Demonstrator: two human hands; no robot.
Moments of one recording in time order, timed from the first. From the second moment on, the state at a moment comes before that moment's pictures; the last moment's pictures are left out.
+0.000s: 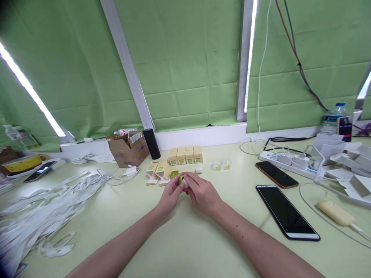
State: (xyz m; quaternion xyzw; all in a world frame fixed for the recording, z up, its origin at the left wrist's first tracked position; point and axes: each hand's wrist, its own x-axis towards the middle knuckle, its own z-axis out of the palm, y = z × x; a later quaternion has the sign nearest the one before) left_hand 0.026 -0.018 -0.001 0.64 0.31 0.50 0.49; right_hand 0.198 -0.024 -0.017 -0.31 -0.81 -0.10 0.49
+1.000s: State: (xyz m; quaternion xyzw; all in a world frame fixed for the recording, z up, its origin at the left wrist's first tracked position) left_hand 0.038 -0.023 -0.001 0.63 0.35 0.55 0.43; right_hand 0.192 -0.028 -0.007 -0.29 -0.80 -0.15 0.50
